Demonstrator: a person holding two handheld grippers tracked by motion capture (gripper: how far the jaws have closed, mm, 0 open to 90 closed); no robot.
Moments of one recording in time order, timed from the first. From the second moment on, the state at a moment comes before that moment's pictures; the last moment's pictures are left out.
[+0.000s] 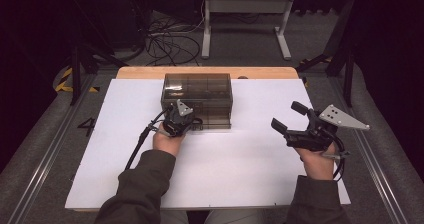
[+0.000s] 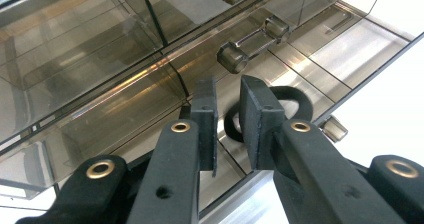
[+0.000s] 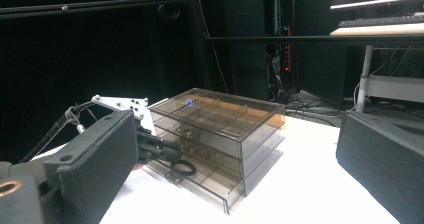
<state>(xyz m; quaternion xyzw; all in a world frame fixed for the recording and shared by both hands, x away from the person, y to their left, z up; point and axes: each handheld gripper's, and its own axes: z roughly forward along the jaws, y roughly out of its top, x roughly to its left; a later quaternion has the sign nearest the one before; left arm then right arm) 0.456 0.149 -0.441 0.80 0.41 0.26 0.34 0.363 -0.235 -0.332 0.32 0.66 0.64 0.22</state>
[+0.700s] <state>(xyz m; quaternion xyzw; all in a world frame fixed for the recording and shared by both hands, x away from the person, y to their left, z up) 0.439 0.151 -0.430 0.81 0.39 0.26 0.36 0.363 -0.234 -0.332 0.32 0.66 0.64 0.22</state>
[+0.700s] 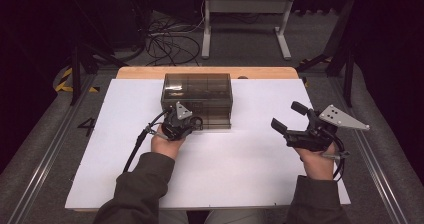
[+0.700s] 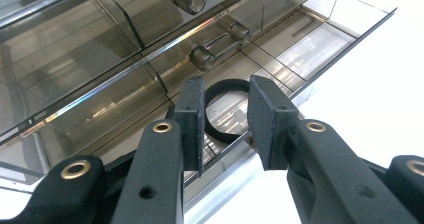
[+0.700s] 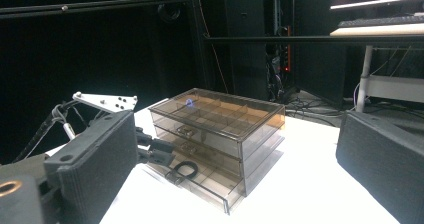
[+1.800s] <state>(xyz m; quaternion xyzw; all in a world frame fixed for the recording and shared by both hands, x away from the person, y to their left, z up) 0.421 0.163 -0.409 0.78 0.38 0.26 0.43 0.363 -0.232 -0.333 0.32 0.66 0.64 0.22</state>
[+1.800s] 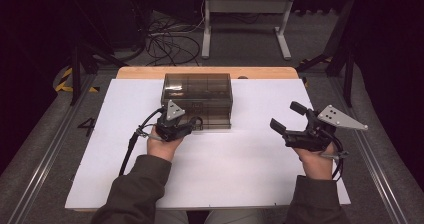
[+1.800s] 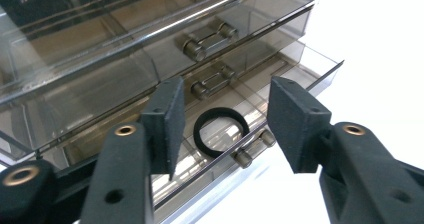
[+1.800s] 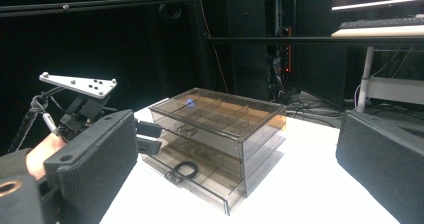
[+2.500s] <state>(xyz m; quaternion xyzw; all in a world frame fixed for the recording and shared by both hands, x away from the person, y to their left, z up) 0.403 0.178 -0.396 0.76 0.37 0.26 0.46 0.363 -0.230 -0.334 0.32 0.67 0.64 0.22</state>
